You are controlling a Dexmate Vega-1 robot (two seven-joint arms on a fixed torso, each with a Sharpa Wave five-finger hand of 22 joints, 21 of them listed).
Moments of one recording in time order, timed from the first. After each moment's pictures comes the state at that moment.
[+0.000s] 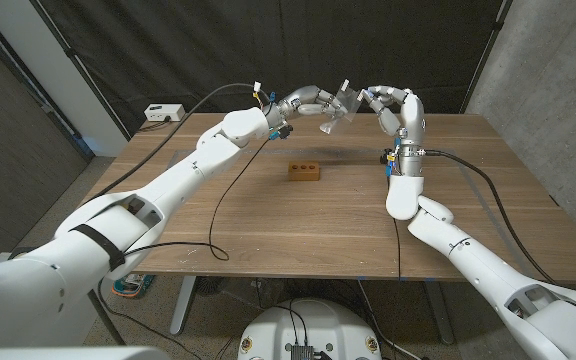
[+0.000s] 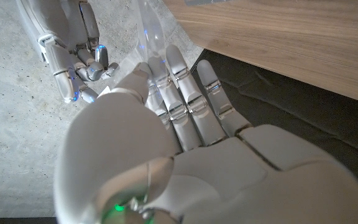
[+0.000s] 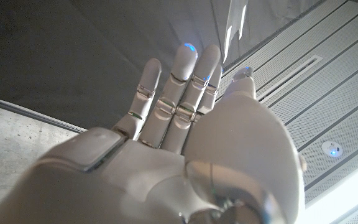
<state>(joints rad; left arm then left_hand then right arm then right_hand) 0.31 0.37 0.72 -1.16 -0.20 -0.31 -0.34 1.09 0.04 0.47 -0.11 0.17 1.04 -0.09 0.39 0.19 1.14 -0.14 0.41 0.42 1.03 -0.17 0.31 0.42 0.36 -0.04 1.14 0.19 -0.78 -0.45 -0.48 -1.35 -0.50 0.52 -1.04 1.18 0.09 -0.14 -0.03 0.28 1.06 -0.03 0.21 0.23 1.23 -0.07 0.49 0.51 1.08 -0.19 0.84 0.94 0.34 -0.04 1.55 0.25</state>
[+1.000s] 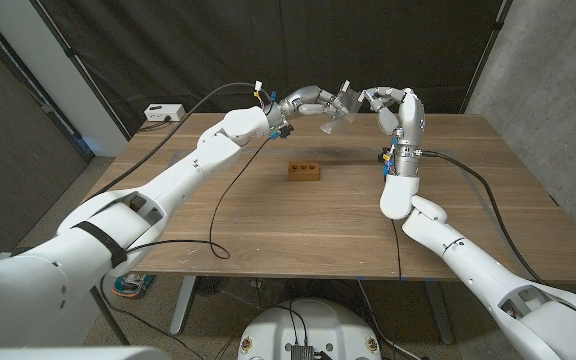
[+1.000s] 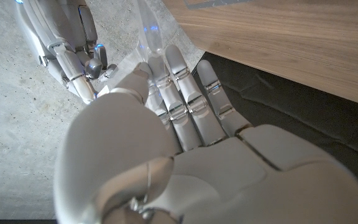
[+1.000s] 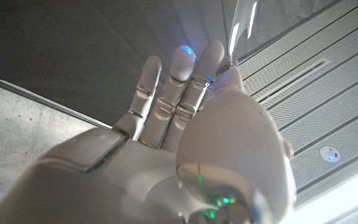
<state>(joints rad) 0.30 0.36 0.73 -1.13 -0.21 -0.33 -0.37 1.09 0.04 0.48 -0.11 0.17 1.04 -0.09 0.39 0.19 1.14 -0.14 0.40 0.43 1.03 -0.17 0.30 0.43 0.36 -0.04 1.15 0.19 -0.78 -0.42 -0.48 -1.35 -0.56 0.45 -1.10 1.33 0.12 -0.06 -0.12 0.28 1.20 -0.02 0.27 0.24 1.34 -0.06 0.53 0.53 1.14 -0.21 0.92 0.98 0.40 -0.04 1.55 0.25</state>
